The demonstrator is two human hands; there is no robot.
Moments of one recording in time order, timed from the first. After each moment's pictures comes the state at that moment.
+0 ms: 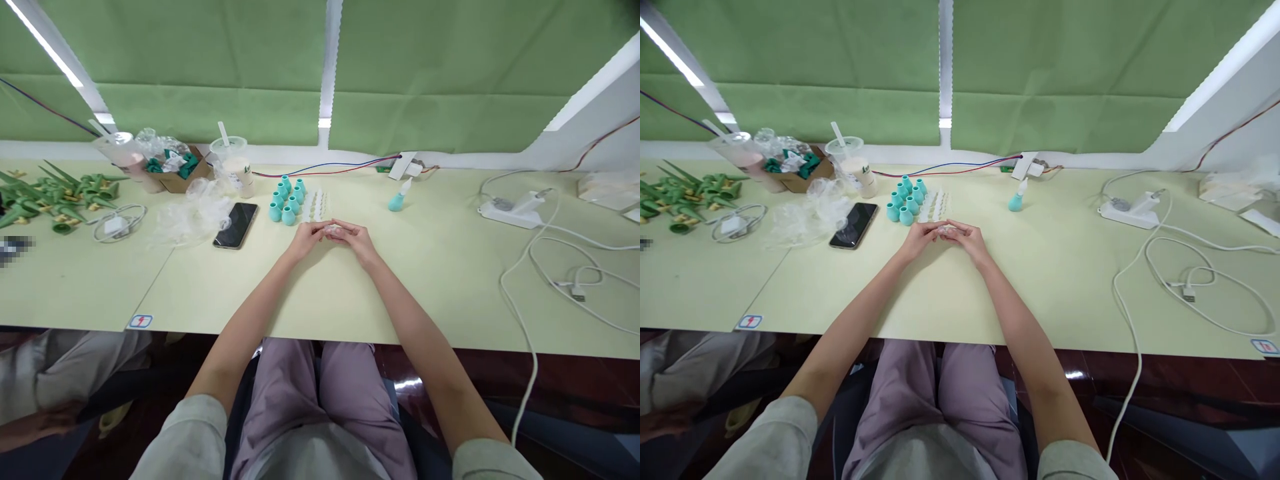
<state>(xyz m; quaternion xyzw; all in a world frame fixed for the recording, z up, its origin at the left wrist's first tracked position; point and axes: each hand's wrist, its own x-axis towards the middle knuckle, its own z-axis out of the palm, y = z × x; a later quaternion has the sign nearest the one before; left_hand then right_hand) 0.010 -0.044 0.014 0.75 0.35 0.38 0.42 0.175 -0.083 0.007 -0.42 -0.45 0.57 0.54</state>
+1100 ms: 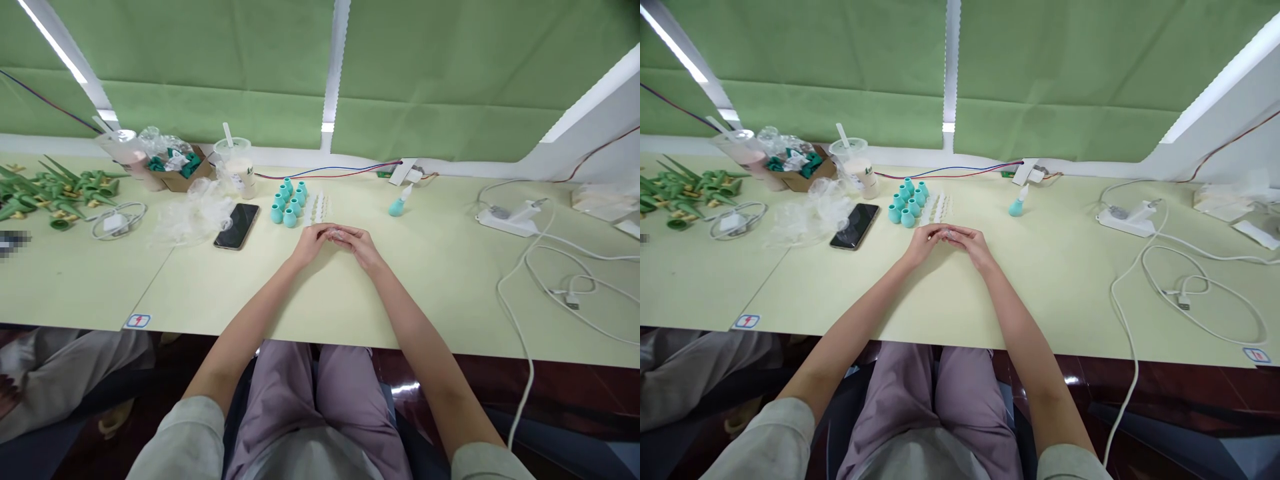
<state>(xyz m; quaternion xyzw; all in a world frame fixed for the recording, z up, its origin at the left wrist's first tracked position) 0.020 -0.053 0.017 0.77 0.33 0.41 0.35 0.177 -0.085 0.011 -0.41 -0.45 0.59 0.54</state>
